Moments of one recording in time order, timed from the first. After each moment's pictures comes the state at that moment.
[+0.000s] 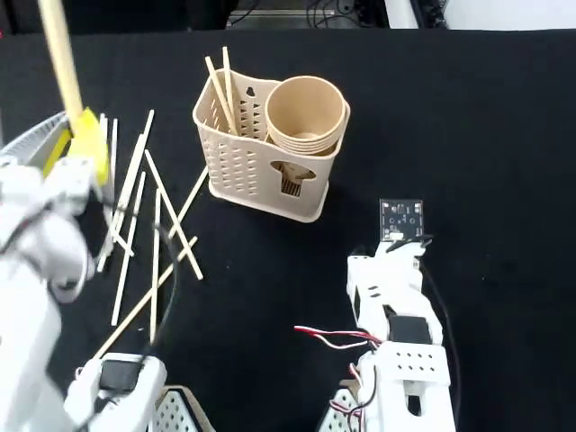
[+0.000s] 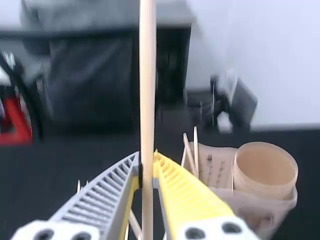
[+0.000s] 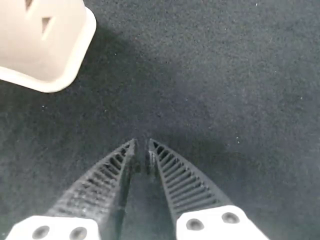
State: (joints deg) left arm -1.8 -48.0 -19.1 86.2 -0.9; right arm 3.4 -72.8 96.9 31.5 4.1
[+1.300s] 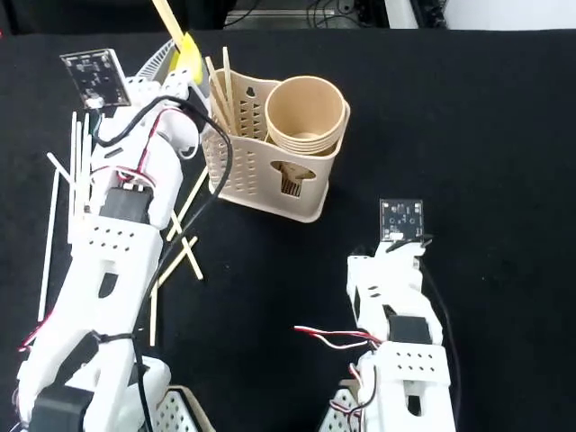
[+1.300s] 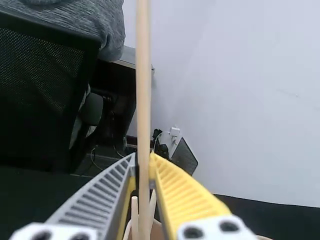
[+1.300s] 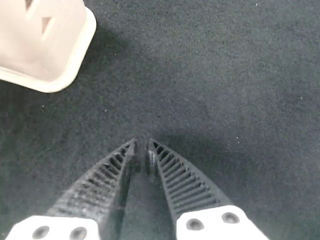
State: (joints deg) left arm 4.5 -29.7 35.1 -0.3 18.4; right arm 3.4 -72.8 96.9 31.5 4.1
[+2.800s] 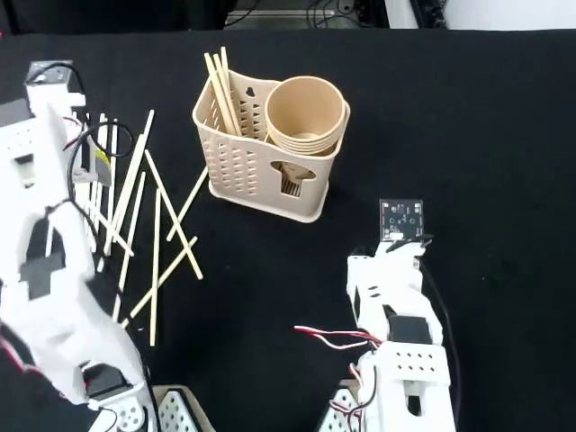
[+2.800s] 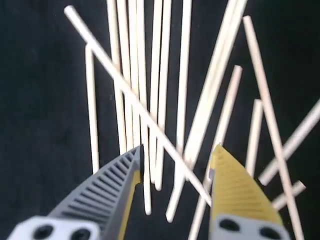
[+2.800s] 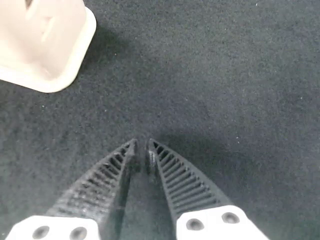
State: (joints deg) left arm -25.9 19.1 -17.6 84.0 -15.9; right arm 3.4 -72.8 96.9 31.5 4.1
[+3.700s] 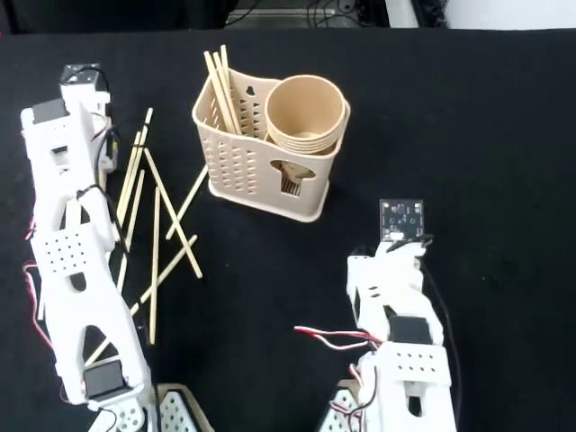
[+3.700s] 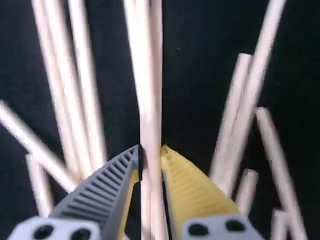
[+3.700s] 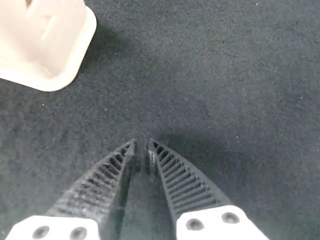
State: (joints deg) left arm -24.7 66.8 -63.7 85.8 -14.3; right arm 3.4 -72.8 96.9 31.5 4.1
